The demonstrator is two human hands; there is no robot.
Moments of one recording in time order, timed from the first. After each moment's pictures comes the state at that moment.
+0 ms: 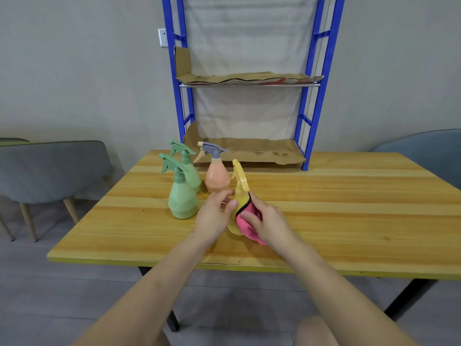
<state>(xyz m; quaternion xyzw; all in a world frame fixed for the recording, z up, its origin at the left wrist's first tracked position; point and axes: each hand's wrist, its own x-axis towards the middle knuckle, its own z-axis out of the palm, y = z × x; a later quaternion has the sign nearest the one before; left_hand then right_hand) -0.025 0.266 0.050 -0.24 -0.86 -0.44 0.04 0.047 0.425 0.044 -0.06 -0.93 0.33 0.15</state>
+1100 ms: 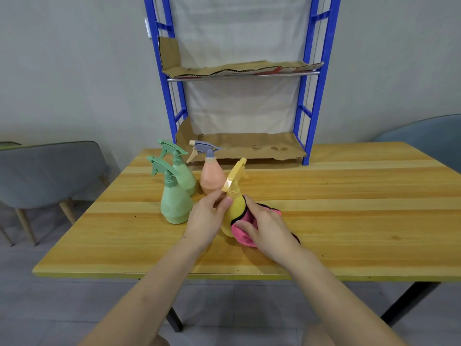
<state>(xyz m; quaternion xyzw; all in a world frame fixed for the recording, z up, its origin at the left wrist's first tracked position) -0.035 0.266 0.052 -0.23 -0.86 -0.46 0.04 0.044 0.430 0.033 -0.02 -0.94 0.31 0.15</state>
